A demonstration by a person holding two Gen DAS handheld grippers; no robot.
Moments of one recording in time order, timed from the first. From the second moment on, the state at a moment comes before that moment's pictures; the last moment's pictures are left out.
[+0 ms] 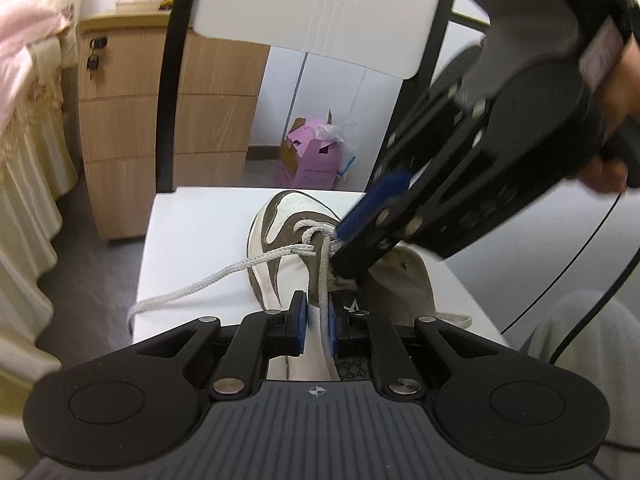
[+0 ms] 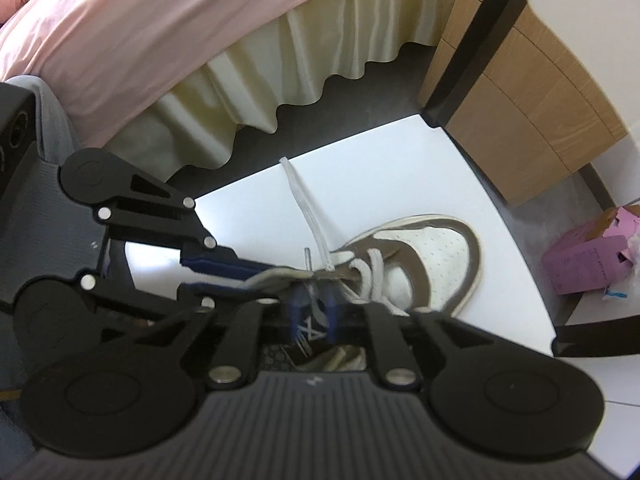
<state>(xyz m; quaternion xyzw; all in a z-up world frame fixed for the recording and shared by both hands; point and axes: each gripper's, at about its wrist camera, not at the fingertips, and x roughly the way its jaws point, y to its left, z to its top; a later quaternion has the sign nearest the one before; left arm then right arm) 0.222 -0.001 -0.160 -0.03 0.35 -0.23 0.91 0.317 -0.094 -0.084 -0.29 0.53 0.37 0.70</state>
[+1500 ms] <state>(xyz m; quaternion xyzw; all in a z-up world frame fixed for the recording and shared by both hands) 0.211 -0.025 -0.164 0.05 0.33 -0.22 0.92 0.321 -0.065 -0.090 -0.29 0.52 0.34 0.73</state>
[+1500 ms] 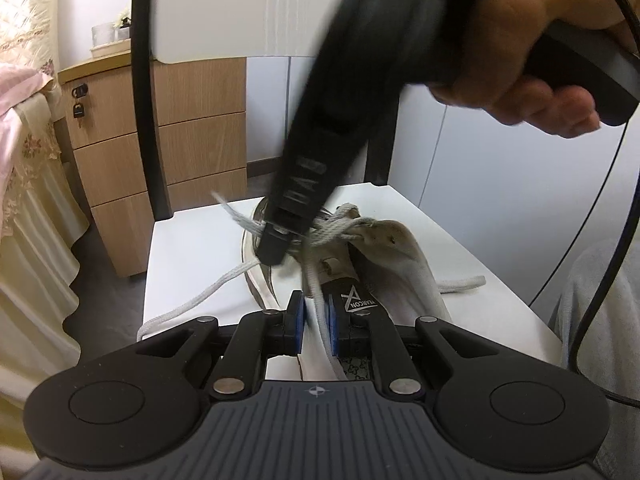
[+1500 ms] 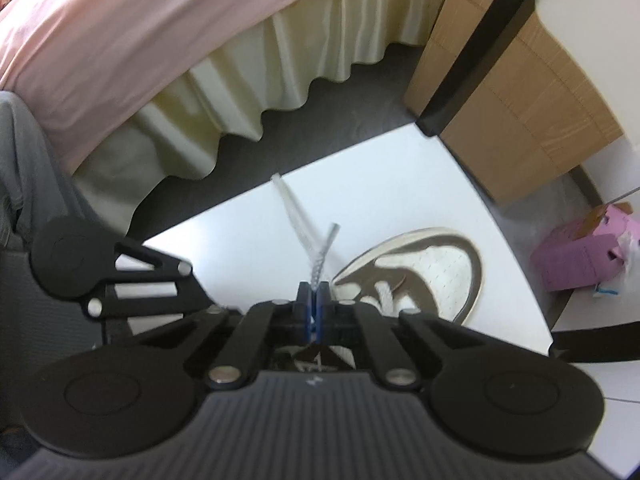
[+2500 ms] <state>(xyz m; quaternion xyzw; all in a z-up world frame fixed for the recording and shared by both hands) 0.216 -0.027 -0.163 0.03 0.34 -0.25 0.90 0.311 0.023 -0.004 -0.26 0.43 0.41 0.76</state>
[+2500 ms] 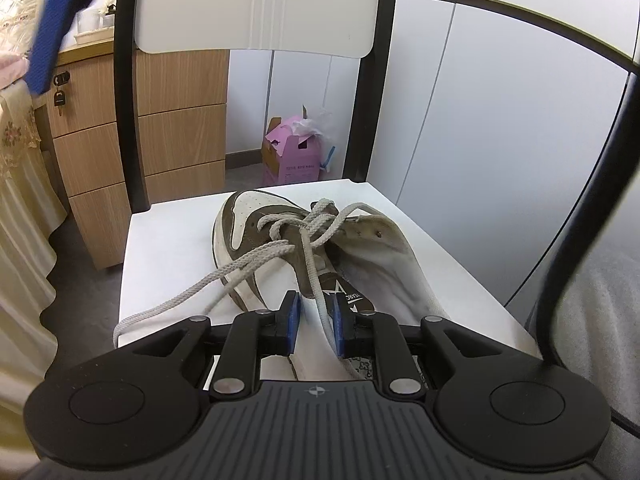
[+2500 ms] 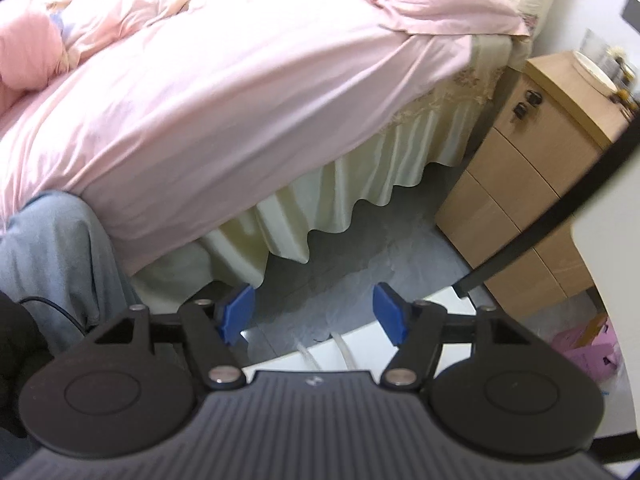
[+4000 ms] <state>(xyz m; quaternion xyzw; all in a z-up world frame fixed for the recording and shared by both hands) 0.207 -0.041 -0.165 0.10 0.32 -0.27 0.90 0.308 -0.007 0.000 -0.25 0.38 0.43 0.78</state>
